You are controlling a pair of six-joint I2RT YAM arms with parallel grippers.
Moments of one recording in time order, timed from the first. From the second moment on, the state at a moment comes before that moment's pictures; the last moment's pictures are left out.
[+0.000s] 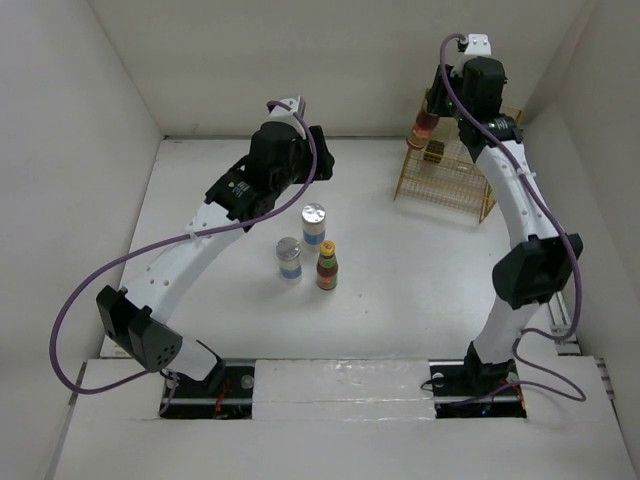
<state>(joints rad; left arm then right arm) -0.64 1.45 1.56 -0.46 -0.18 -0.48 0.17 1.77 1.92 -0.33 0.05 0.11</state>
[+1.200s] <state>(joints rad) -0.64 1.45 1.56 -0.46 -0.19 -0.47 0.05 1.96 1.80 -0.29 0.05 0.10</state>
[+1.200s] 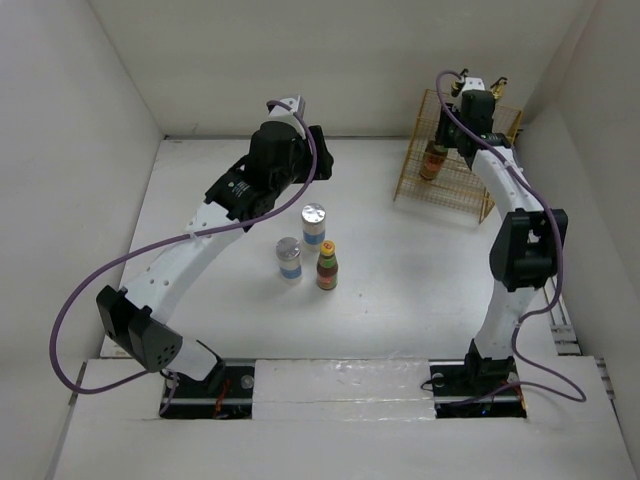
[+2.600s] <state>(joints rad) -0.59 1.45 1.67 -0.50 -0.28 -0.45 0.75 1.23 0.99 -0.28 -0.28 -0.06</state>
